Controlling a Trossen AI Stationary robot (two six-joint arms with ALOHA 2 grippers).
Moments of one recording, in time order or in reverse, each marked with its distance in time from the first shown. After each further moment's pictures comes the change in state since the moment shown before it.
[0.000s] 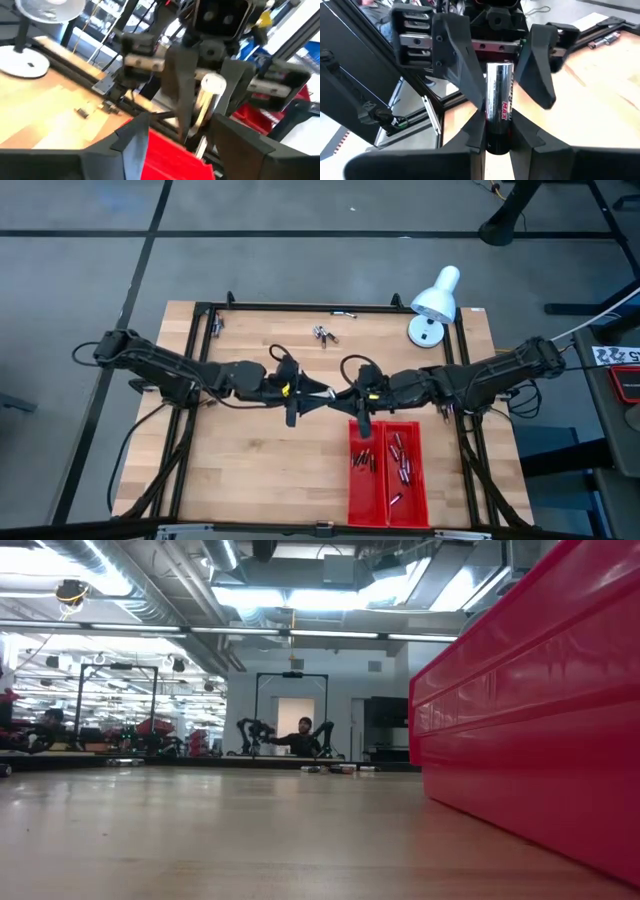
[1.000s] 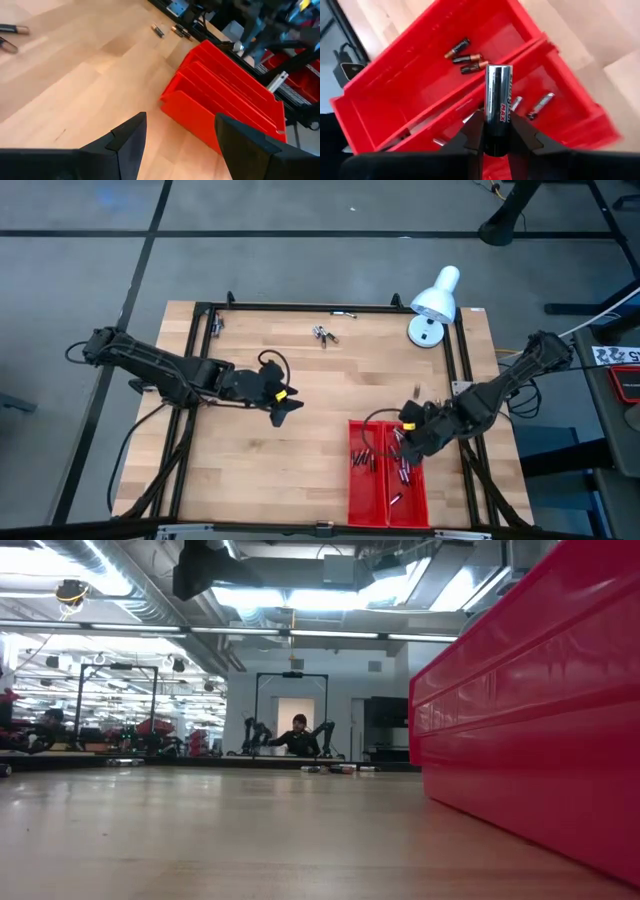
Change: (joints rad) left arm -0.033 -0.135 -0.002 -0.640 -0.090 -0.163; right arm 0.311 -0.125 -0.134 -0.860 -0.088 0.677
